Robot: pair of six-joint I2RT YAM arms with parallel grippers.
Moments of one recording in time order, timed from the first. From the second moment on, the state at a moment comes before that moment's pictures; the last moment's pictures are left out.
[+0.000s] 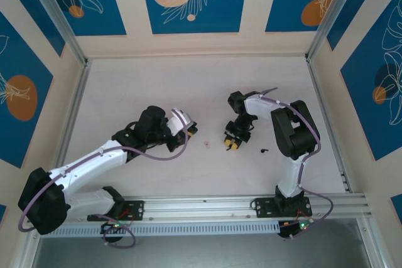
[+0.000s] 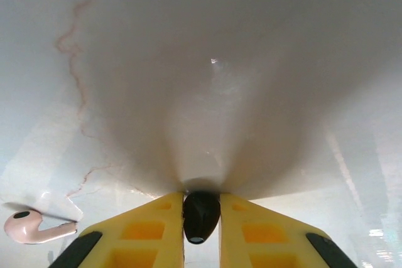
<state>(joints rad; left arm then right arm) -0.71 1.16 0.75 -0.22 0.30 0.19 0.41 1.91 1.20 -1.01 -0.37 0.92</state>
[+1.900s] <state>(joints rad) -0.71 1.56 0.62 0.54 0.56 -0.05 0.67 1.25 0.87 -0.39 -0.18 0.37</state>
